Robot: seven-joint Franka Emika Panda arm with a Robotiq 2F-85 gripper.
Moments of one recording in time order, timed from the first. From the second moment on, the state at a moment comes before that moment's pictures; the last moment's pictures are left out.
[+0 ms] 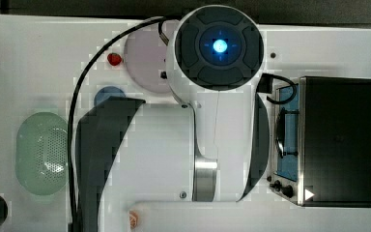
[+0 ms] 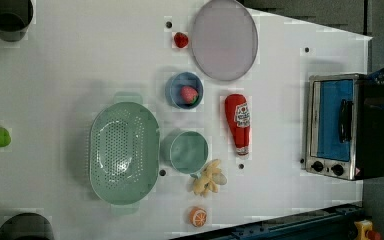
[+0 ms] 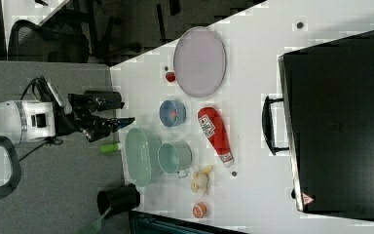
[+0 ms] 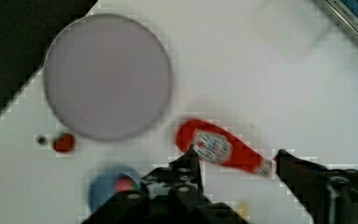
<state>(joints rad) -0.03 -0.03 0.03 -1.79 0.01 0.19 0.06</state>
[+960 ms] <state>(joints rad) -0.12 -0.10 0.15 -2.01 0.03 0.25 -0.17</state>
